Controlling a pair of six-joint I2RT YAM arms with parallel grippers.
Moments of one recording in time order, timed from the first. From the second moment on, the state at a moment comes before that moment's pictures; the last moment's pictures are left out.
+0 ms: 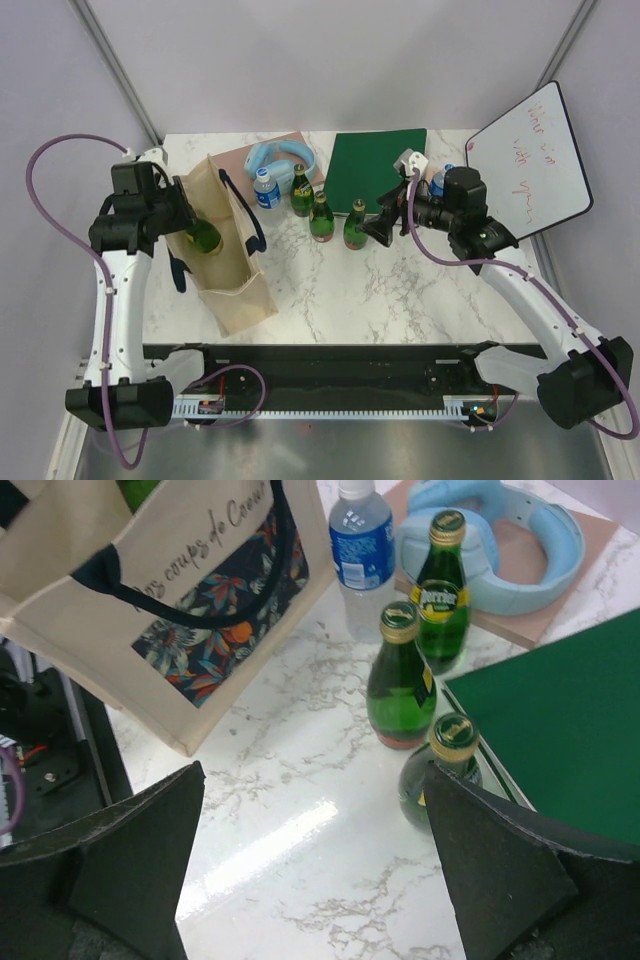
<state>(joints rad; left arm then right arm) 0.09 1.10 1.33 -0.95 0.01 -0.17 0.38 1.14 0.99 -0.14 -0.66 -0.02</state>
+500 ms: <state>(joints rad) 0.08 1.09 1.63 -1.11 0.13 -0.15 0.48 1.30 1.24 -0.14 -0.84 0.08</state>
